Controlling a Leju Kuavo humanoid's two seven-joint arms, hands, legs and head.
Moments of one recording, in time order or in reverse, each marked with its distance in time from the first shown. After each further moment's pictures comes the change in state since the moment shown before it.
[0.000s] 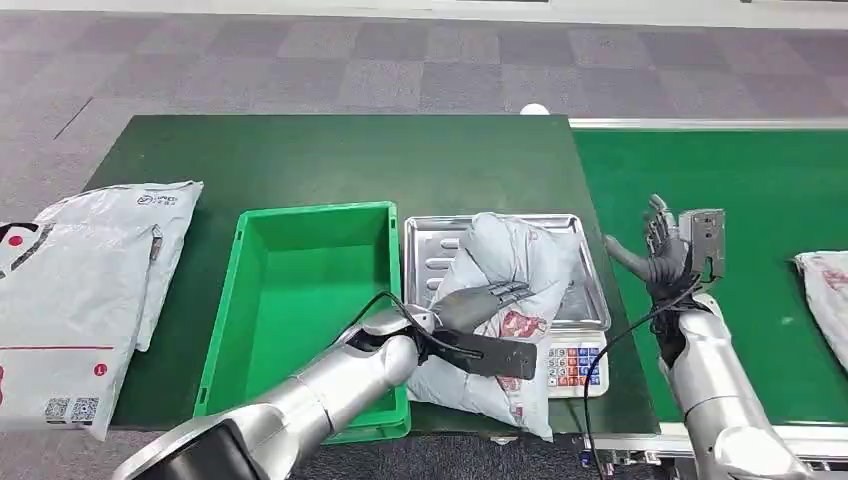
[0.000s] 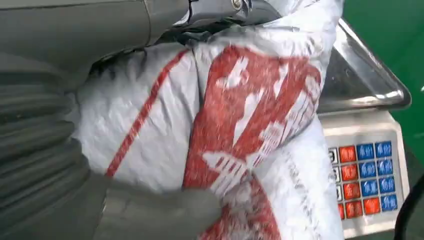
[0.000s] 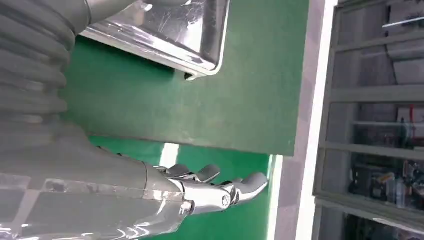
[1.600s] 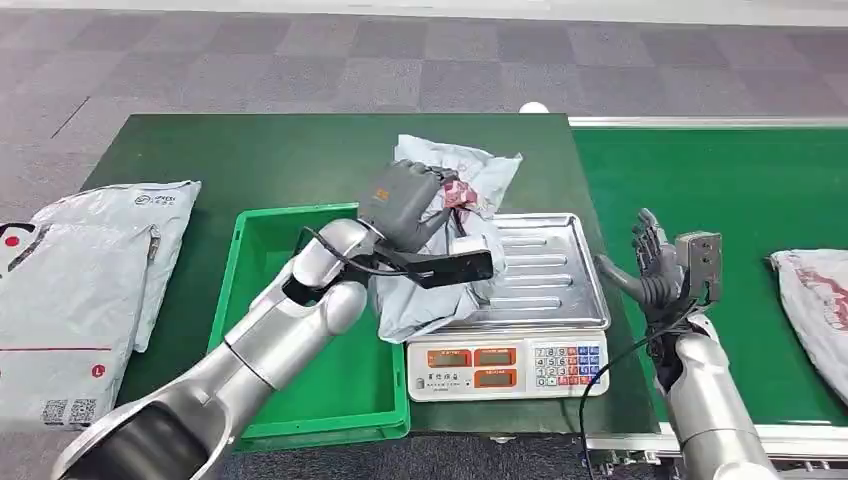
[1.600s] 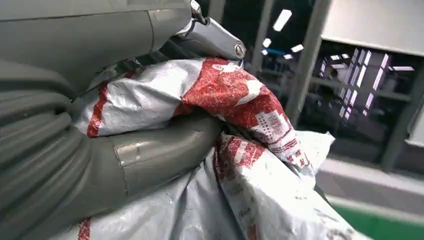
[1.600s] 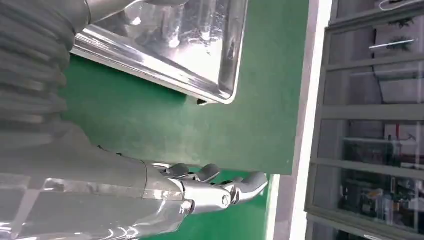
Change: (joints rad) left arm -0.026 0.207 0.209 -0.512 -0.348 0.338 0.147; right arm 0.142 0.013 -0.019 -0.181 -0.017 0.048 0.005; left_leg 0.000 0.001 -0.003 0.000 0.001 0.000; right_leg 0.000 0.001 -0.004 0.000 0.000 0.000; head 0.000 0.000
